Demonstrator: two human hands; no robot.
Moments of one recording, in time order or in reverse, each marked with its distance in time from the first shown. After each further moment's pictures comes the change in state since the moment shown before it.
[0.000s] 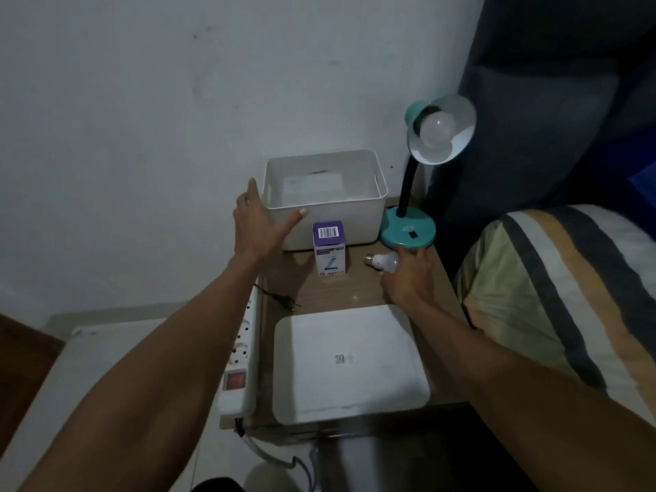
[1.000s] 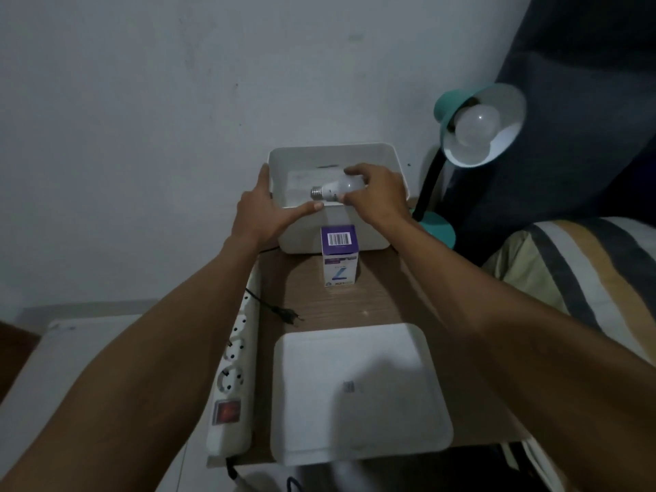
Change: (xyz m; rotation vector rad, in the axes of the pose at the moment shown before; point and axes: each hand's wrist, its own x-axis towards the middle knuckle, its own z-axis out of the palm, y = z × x) left_hand 0.062 -0.025 0.021 -0.069 -0.071 0.143; right_hand 0.090 -0.133 -0.024 0.253 0.010 -0.307
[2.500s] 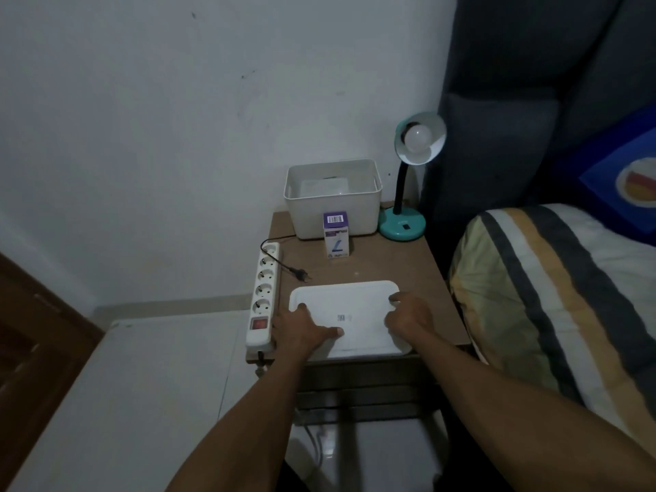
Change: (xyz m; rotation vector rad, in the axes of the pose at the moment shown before) left_hand -0.301 0.043 0.027 0.449 -0.337 -0.543; right_hand -0.274 0.104 -0.036 -0.091 -0.220 0.436
